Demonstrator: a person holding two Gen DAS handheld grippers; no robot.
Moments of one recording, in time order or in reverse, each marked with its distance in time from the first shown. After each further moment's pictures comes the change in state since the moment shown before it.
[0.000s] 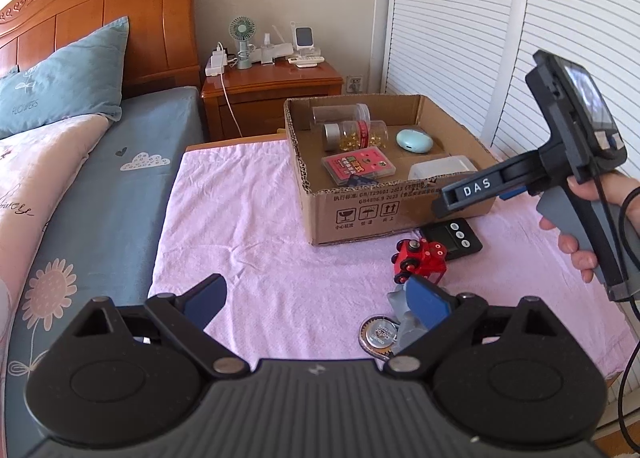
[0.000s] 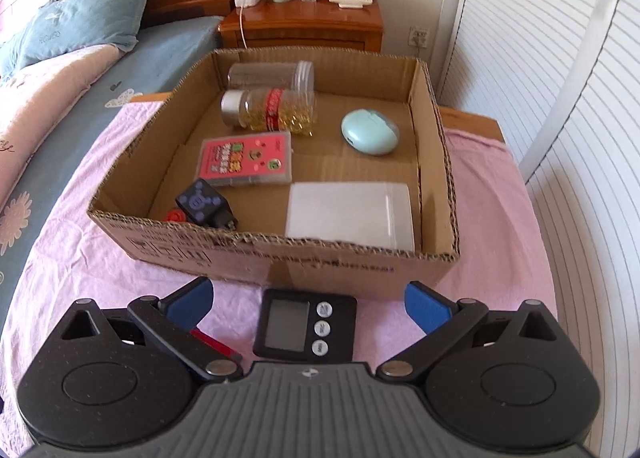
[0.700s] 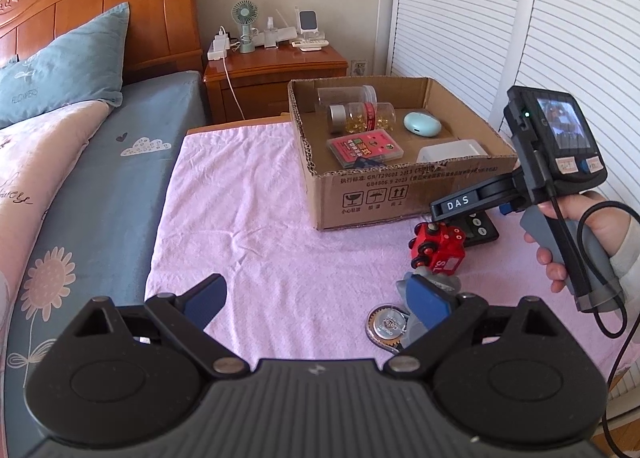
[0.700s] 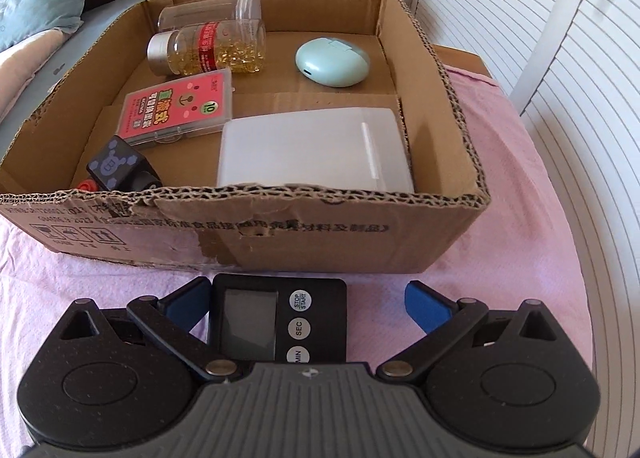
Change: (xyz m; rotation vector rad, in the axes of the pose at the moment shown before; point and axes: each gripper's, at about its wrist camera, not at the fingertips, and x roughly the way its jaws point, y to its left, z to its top) left arm 0.014 0.001 -0.003 -0.002 0.049 0.013; right arm 0.056 -0.014 -0.017 0.091 0.071 -0.099
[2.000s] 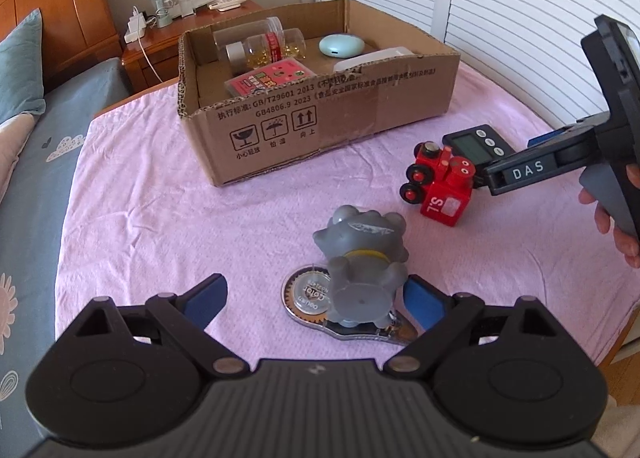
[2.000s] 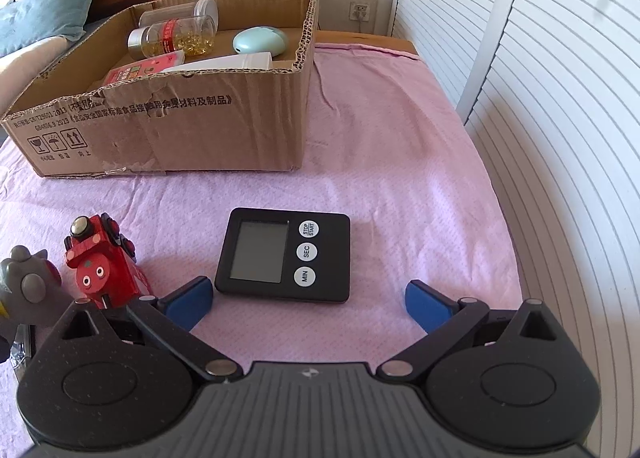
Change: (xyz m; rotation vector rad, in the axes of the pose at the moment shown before) left arm 0.063 -0.058 -0.021 0.194 0.125 -0.102; right arm -0.032 -0.067 -0.074 -0.021 -0.097 -0.005
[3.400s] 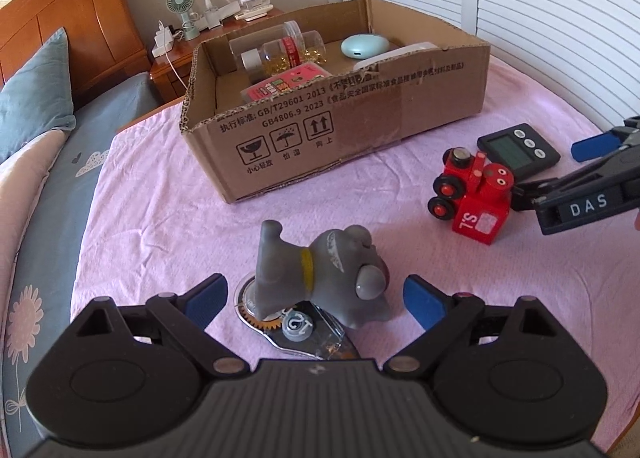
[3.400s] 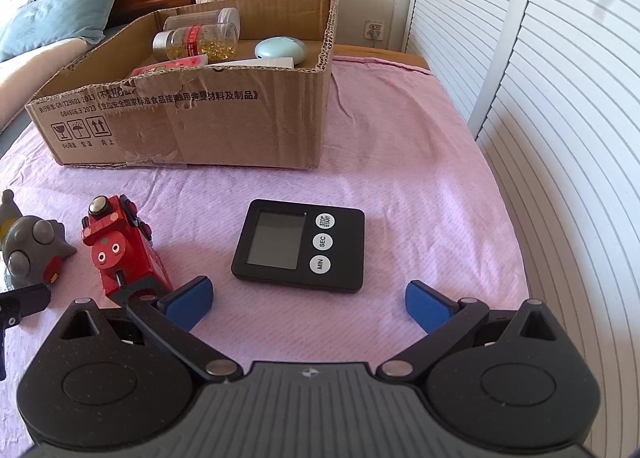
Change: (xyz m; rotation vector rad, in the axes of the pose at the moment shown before) left arm 0.023 -0.019 0.007 0.019 -0.027 0.158; right arm -0.008 0.004 -0.016 -0.045 -0.062 0.030
